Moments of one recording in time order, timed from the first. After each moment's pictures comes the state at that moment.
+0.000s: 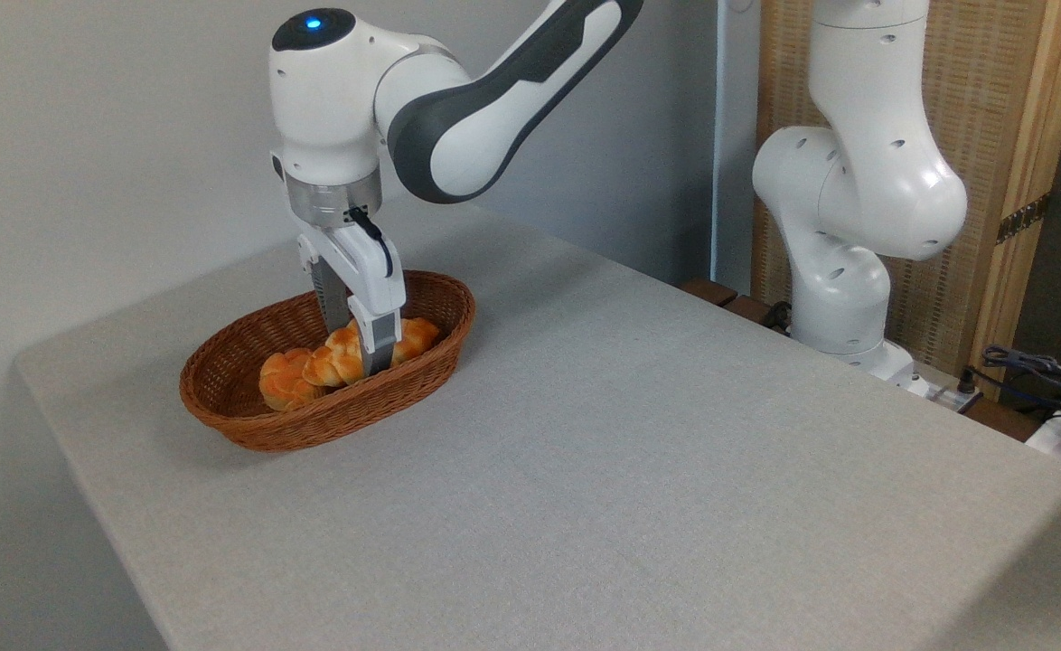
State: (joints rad) arm -0.10 0.02 -0.32 -2.06 -0.26 2.20 0.56
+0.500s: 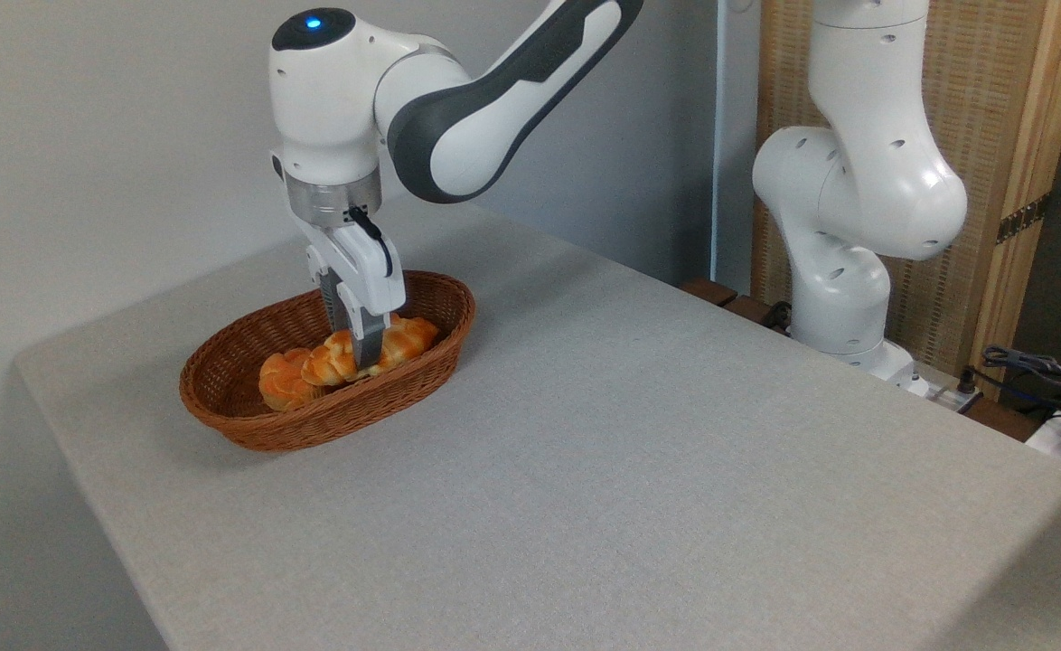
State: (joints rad) arm -0.10 0.02 -0.32 -2.06 -0.26 2.20 0.56
